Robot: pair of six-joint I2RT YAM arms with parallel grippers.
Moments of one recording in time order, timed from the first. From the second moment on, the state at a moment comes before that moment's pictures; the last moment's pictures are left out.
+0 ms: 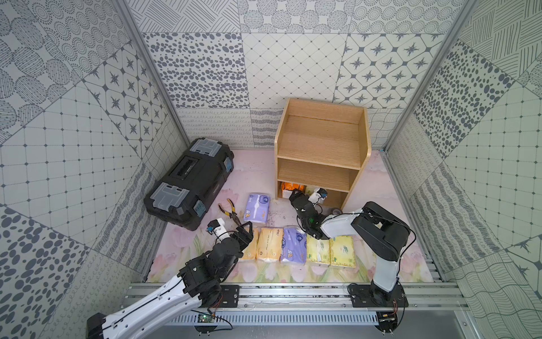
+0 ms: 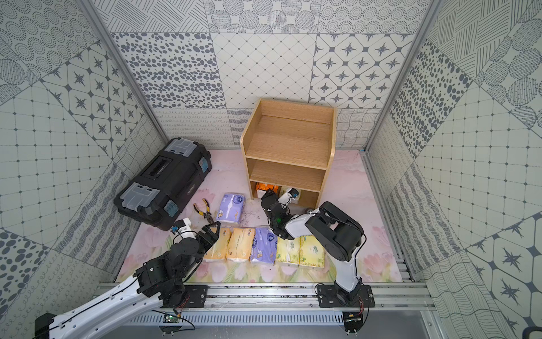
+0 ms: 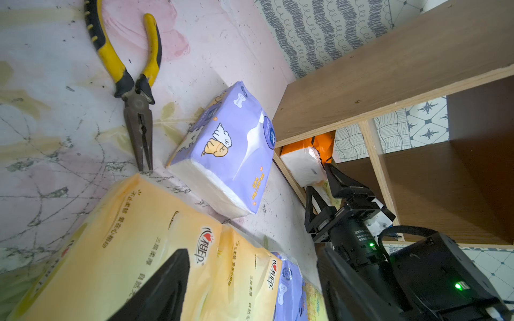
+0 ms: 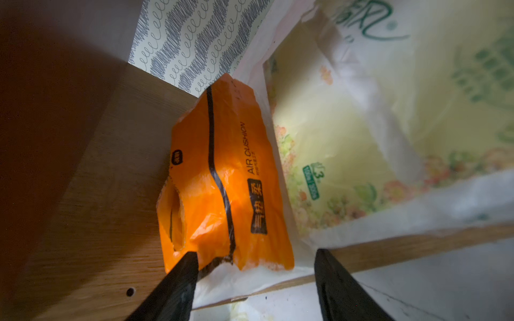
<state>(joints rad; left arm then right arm) -0.86 0.39 0.27 -0.37 -0.55 -1.29 0.83 1.90 0.84 0.60 0.68 1.30</state>
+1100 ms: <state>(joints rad) -0.83 0.63 0.28 -0.19 -0.50 -1.32 0.84 1.73 0.71 0.57 0.50 1.32</state>
